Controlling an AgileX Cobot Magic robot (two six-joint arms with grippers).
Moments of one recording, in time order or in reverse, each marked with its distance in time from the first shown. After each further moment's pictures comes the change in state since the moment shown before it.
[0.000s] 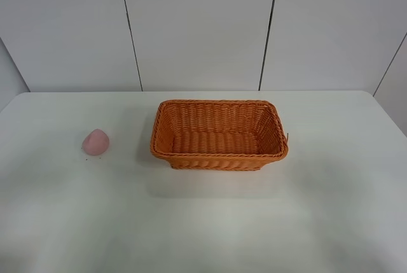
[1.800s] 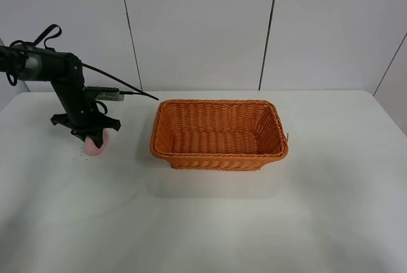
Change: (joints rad) left arm 0.002 1.907 -0.947 0.027 -0.187 0.038; right arm 0.000 0.000 0.000 0.000 0.000 0.000
